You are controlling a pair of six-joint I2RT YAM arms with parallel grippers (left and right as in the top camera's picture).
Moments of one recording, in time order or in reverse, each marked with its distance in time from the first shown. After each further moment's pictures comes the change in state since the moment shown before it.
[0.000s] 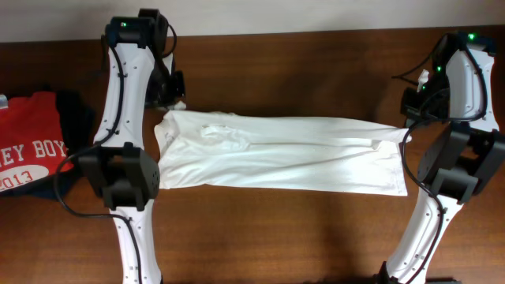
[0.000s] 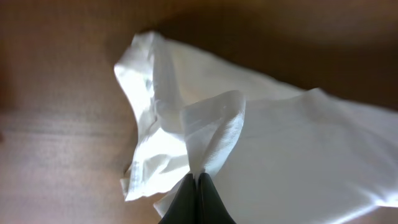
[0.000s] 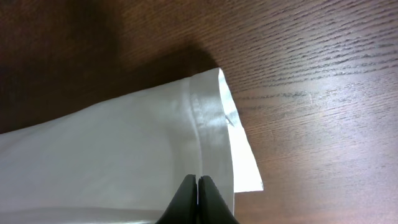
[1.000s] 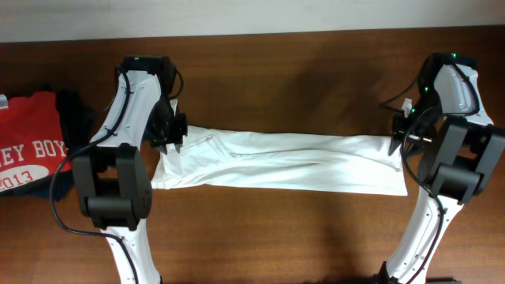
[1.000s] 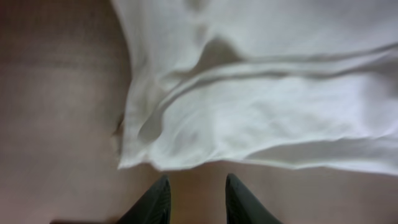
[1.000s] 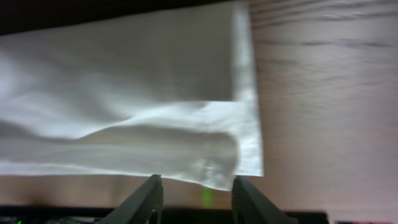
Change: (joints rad) left arm -0.006 -0.191 -0.573 0.176 -0.020 -0.007; right arm 0.000 -0.005 -0.247 0.003 -0.001 -0.129
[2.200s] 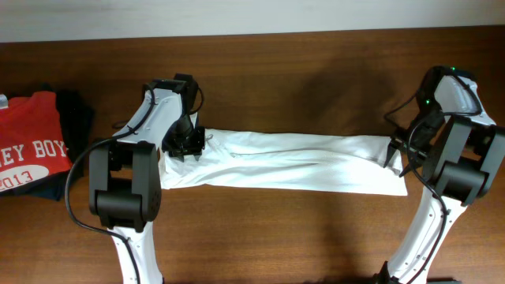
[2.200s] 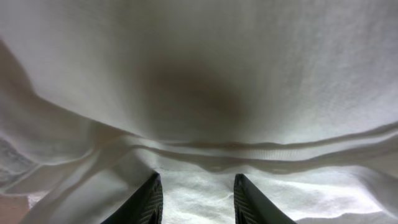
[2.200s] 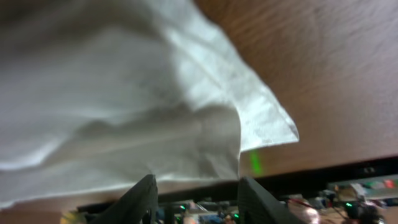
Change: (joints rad) left arm -0.084 0.000 -0.233 0.302 0.006 0.000; right arm -0.037 0.000 -0.135 -0.014 -0.060 0.345
